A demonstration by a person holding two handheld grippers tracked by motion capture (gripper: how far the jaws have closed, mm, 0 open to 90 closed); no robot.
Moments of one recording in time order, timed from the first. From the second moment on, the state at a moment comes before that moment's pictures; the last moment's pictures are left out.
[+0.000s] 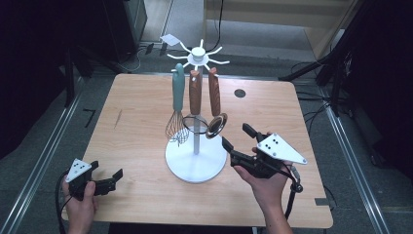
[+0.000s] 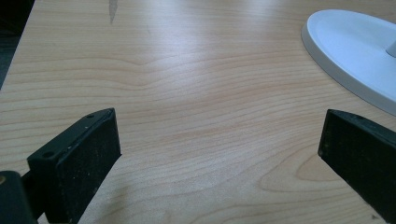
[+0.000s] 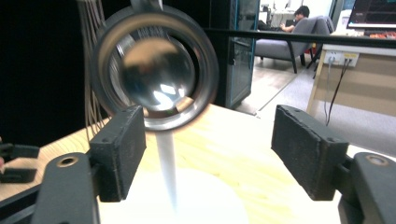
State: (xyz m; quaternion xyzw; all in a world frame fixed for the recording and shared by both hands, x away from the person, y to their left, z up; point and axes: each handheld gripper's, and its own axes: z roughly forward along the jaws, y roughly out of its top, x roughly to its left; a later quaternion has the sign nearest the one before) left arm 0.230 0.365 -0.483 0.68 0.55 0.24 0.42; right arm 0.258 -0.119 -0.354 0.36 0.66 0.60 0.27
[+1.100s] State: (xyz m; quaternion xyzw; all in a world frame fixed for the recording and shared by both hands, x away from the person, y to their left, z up) left arm 0.229 0.365 -0.483 0.68 0.55 0.25 0.42; right arm 0.248 -0.179 -0.434 0.44 0.67 0.54 0.26
